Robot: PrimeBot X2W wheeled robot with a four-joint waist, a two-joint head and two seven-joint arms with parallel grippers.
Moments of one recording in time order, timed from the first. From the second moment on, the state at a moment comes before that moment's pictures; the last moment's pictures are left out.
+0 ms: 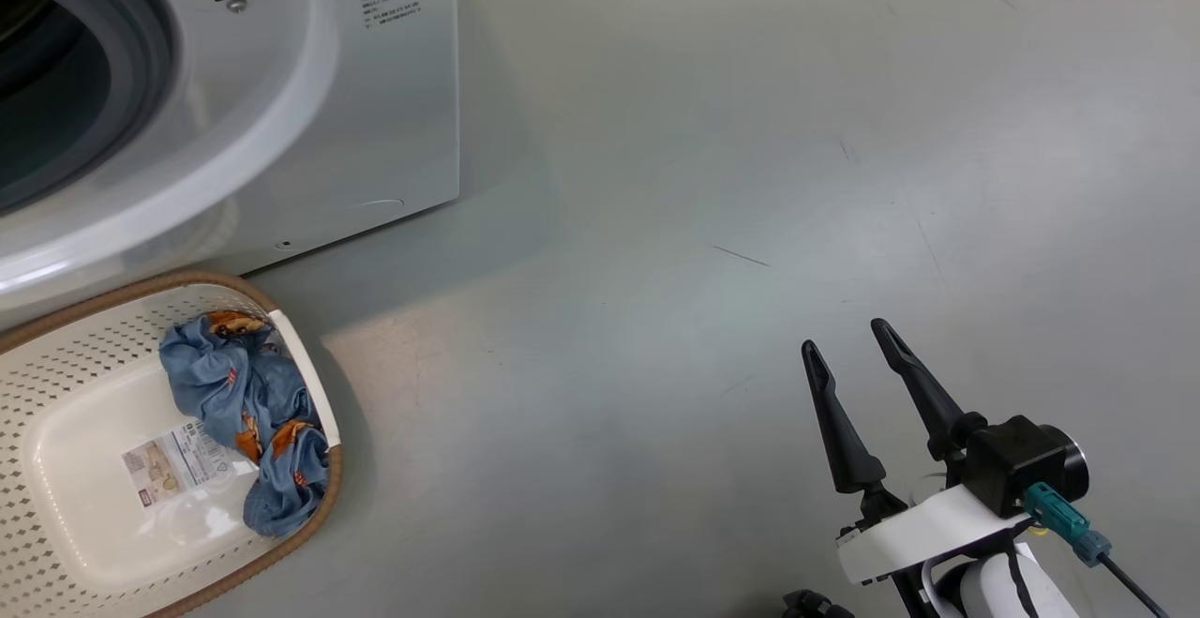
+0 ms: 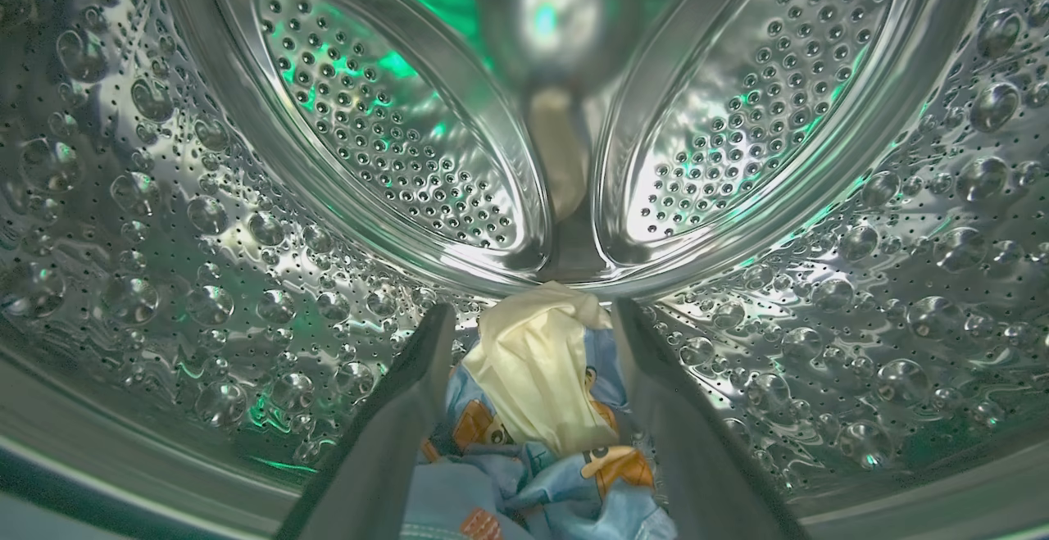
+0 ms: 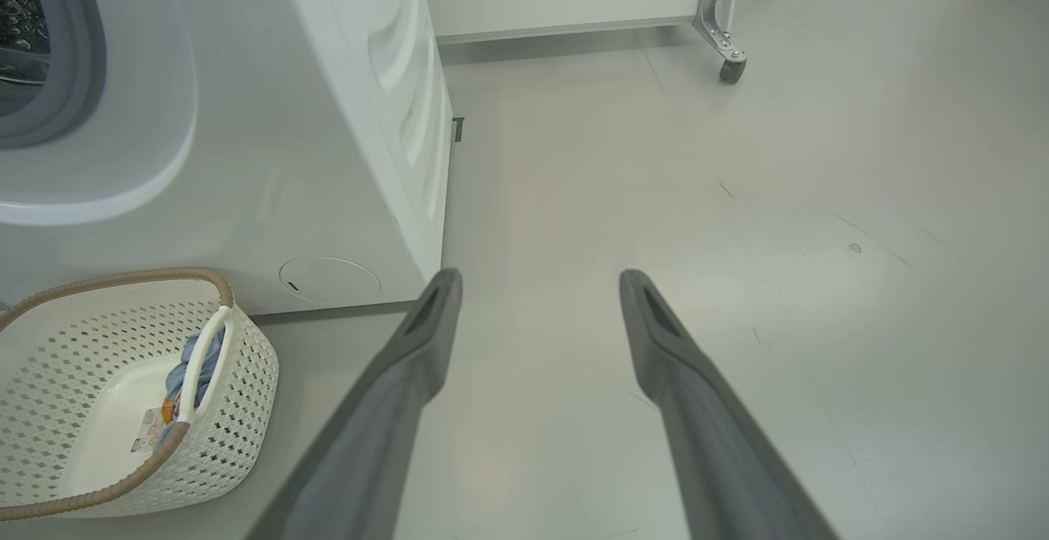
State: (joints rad) left arm -1.13 0.39 0.10 1.10 -0.25 -0.02 -0.24; right arm -0.01 -0.07 0.29 0.06 0.20 0.12 -0.26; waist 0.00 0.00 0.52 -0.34
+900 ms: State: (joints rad) left arm -0.88 0.25 0.14 1.04 -0.30 -0.04 -0.25; right arm -0.02 -0.10 0.29 0.09 0.21 0.12 -0.26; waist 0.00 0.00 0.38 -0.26
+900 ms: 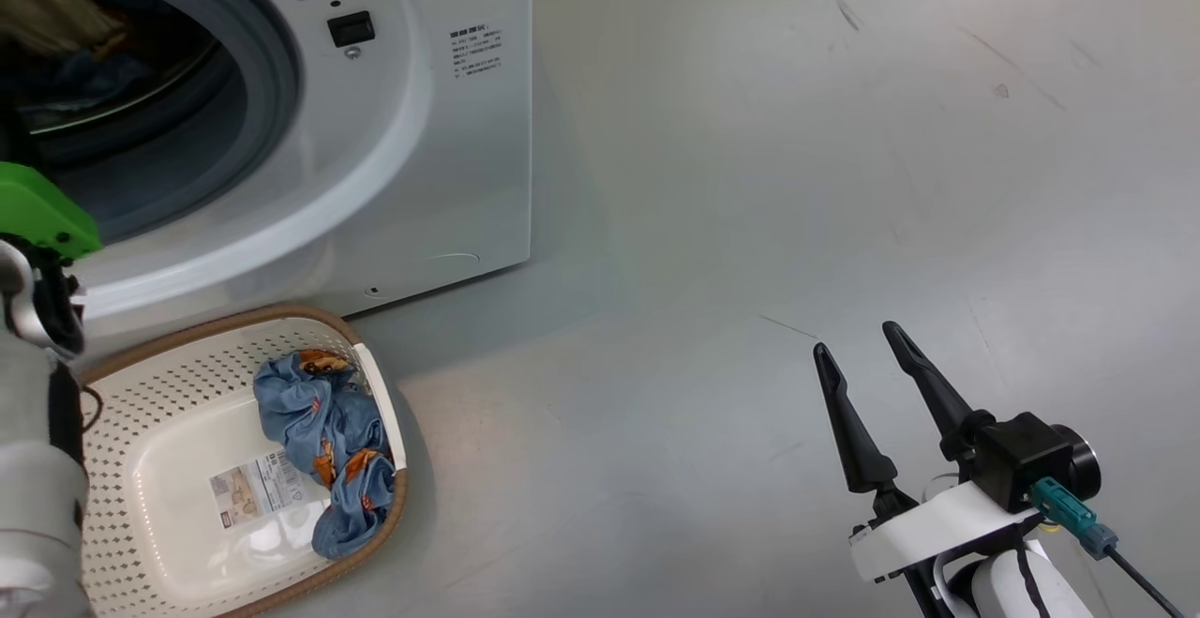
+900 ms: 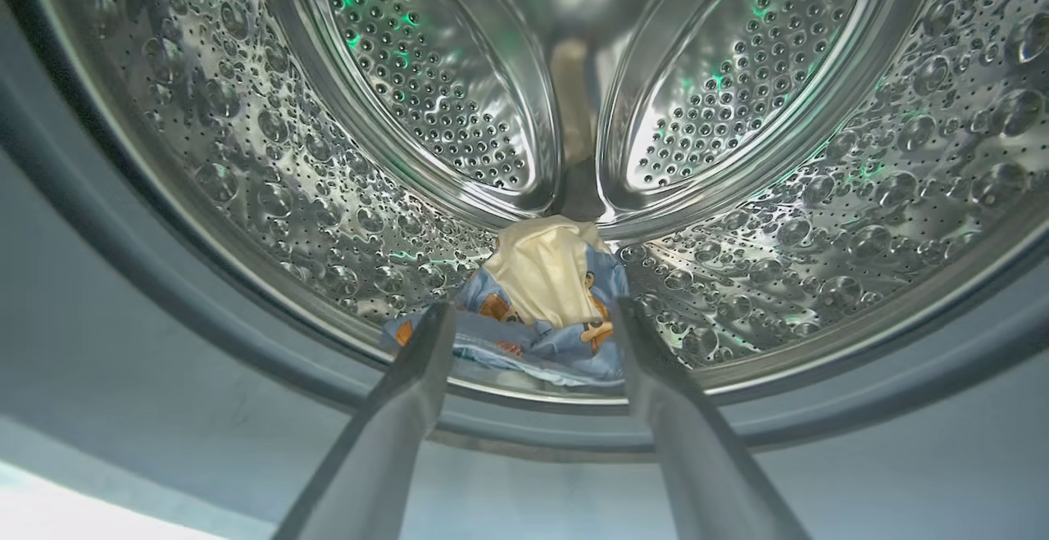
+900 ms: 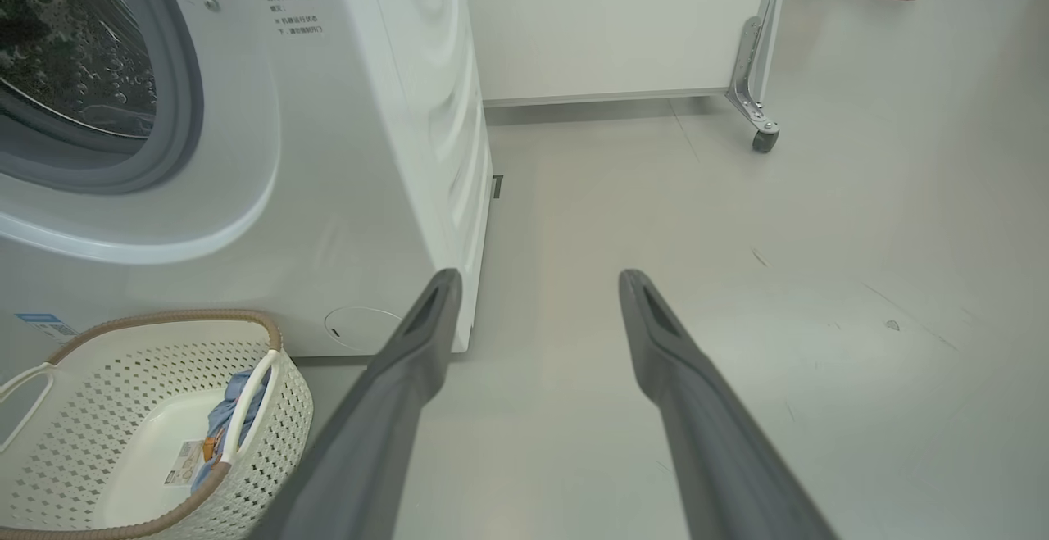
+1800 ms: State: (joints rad) left arm -0.41 0.04 0.20 0.75 -0.35 -0.10 -0.25; right arm -0.01 -0.12 0.25 0.12 0.22 0.12 -0.26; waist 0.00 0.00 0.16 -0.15
